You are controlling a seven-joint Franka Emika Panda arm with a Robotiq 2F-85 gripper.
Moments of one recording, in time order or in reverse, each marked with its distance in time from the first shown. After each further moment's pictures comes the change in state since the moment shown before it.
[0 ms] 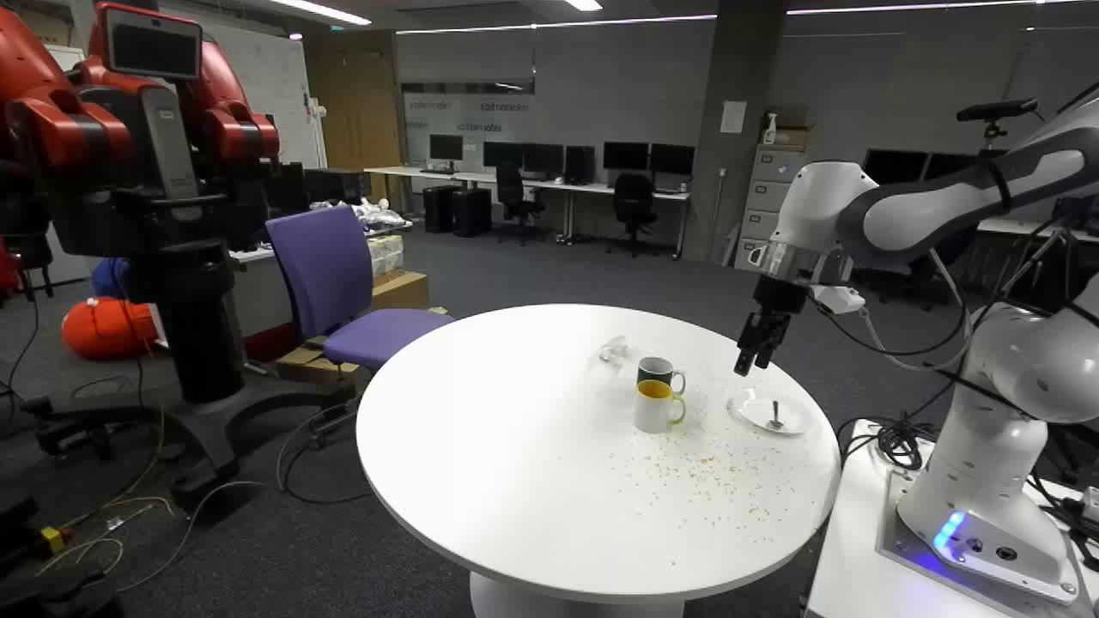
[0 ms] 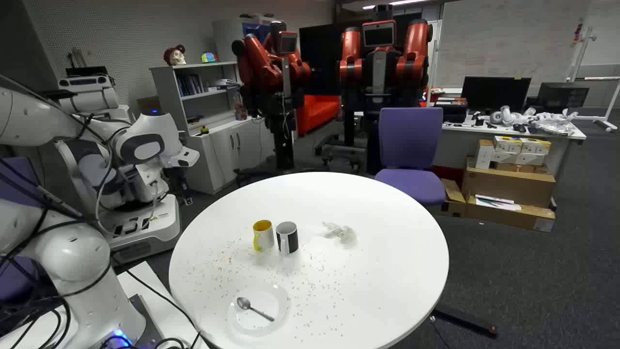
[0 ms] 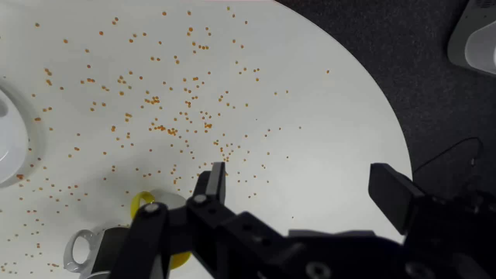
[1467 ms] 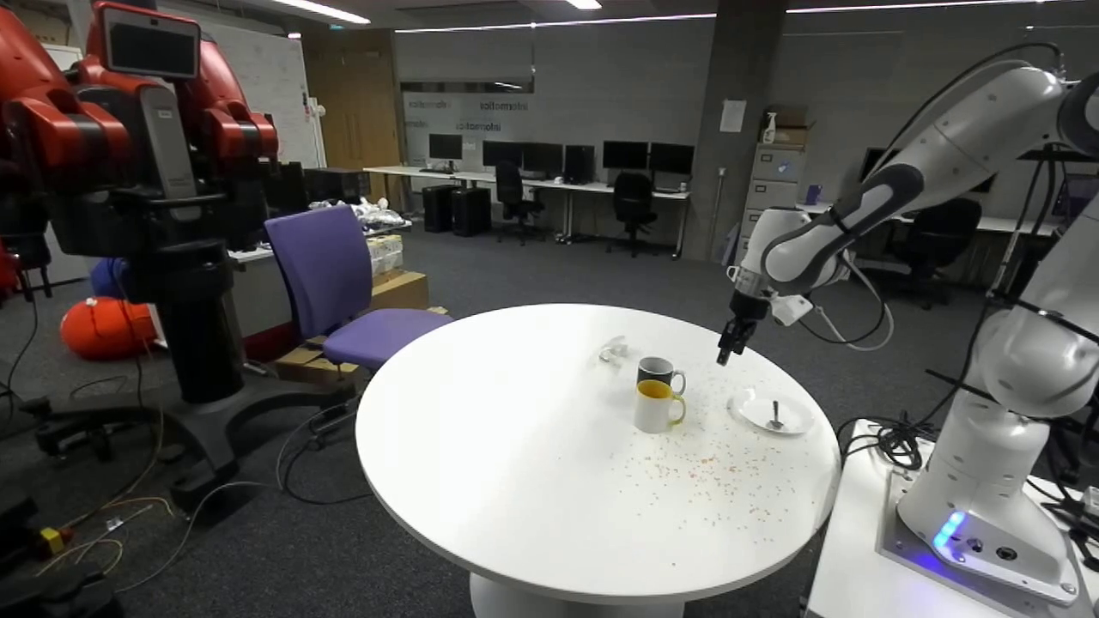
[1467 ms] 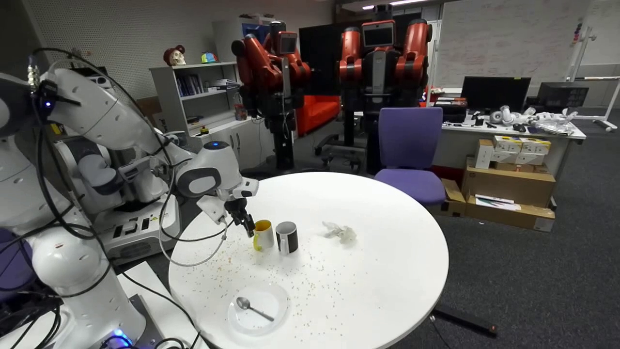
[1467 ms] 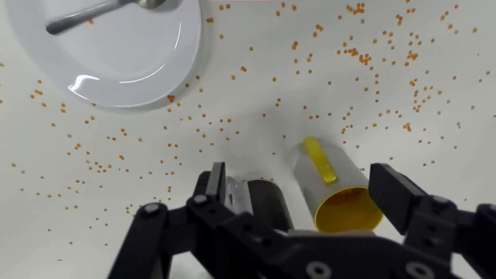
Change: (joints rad) arm -0.232 0.474 -0.312 0.095 -0.251 0.355 -0.438
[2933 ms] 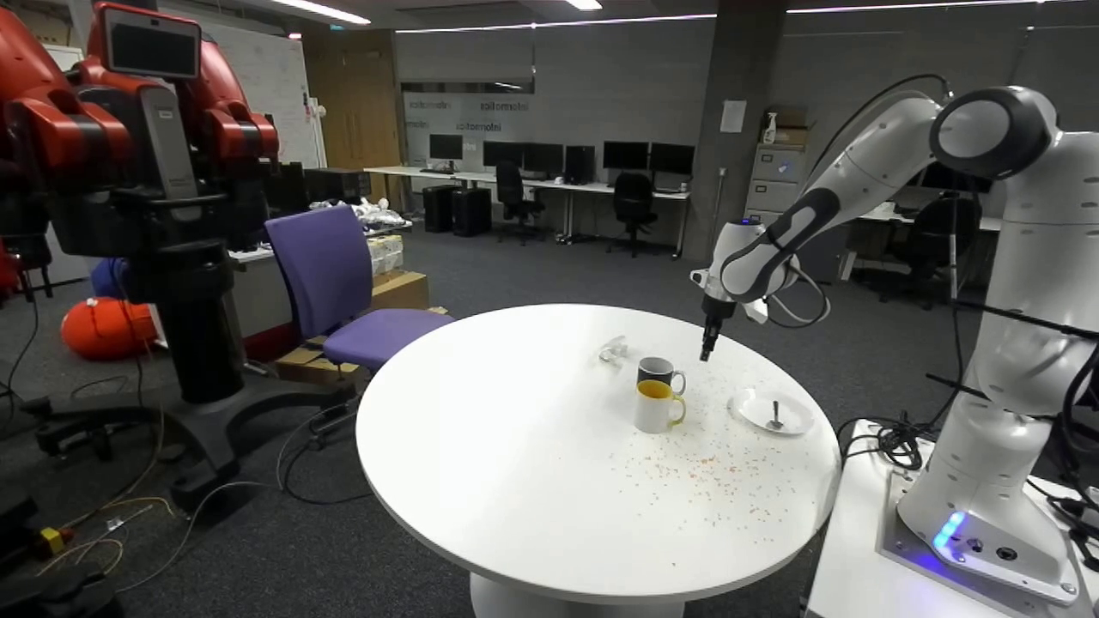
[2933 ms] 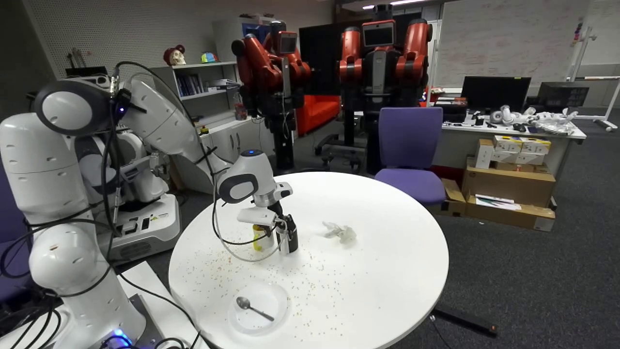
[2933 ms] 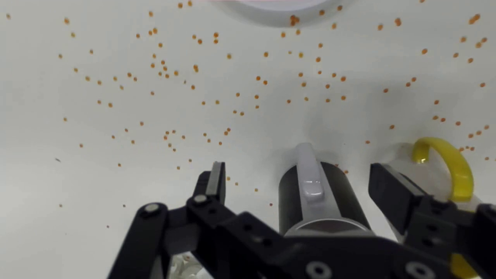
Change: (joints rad) arm -0.086 0.362 -0.012 0.291 -0.113 0.092 -0.405
